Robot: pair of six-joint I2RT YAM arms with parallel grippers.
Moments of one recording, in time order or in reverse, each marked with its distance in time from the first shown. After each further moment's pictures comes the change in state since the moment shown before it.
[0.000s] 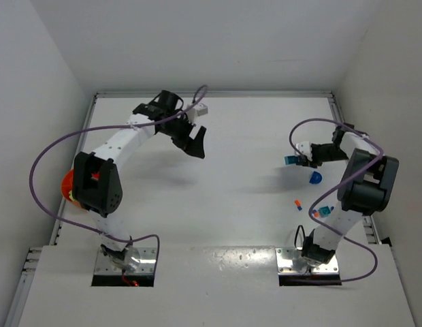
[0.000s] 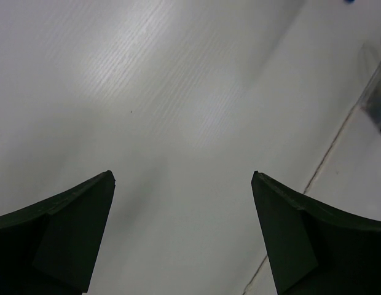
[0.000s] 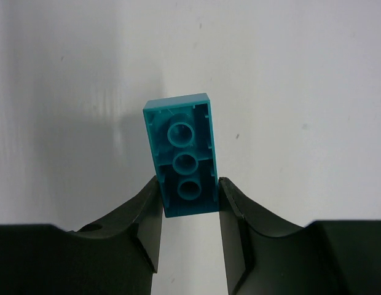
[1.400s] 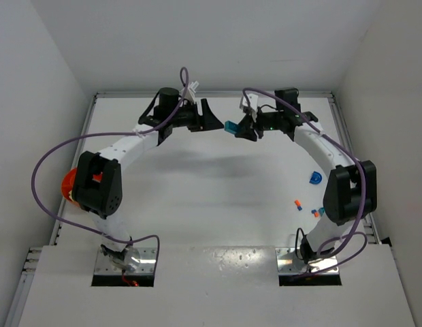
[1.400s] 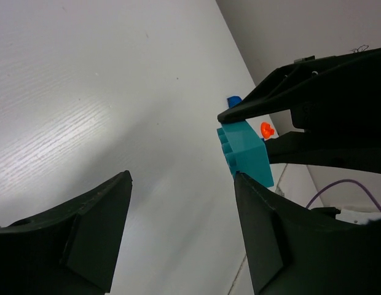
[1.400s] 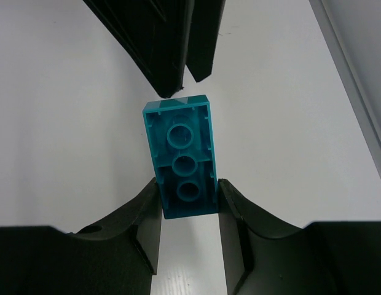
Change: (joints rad) left arm -0.008 -0.021 -0.188 0.836 0.051 -0.835; right arm 0.605 -0.115 0.188 0.541 -0.053 1.306
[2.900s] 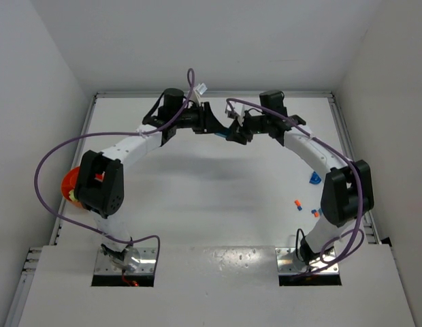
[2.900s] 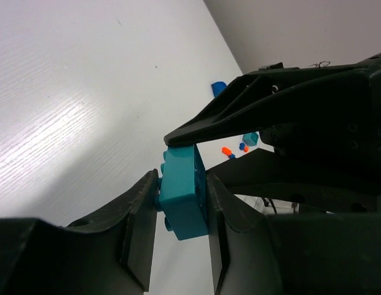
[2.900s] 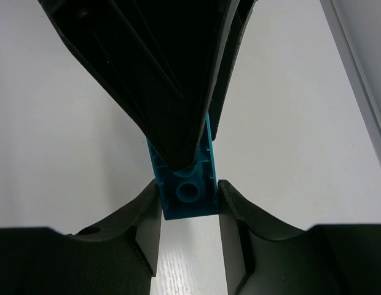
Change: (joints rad) left arm -0.034 0.014 0.011 0.011 0.063 0.012; right arm 0.113 0.000 -0.013 0.047 0.155 0.061
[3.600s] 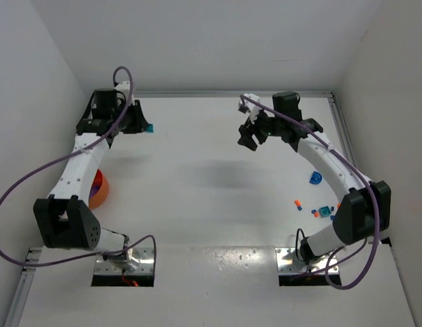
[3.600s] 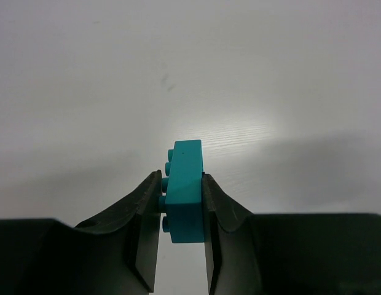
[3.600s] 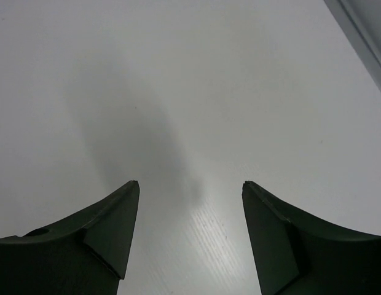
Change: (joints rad) left arm 0.388 -0.351 -0.074 -0.512 -0.425 0.423; right arm -0.019 -0.187 -0.064 -0.100 0.209 0.190
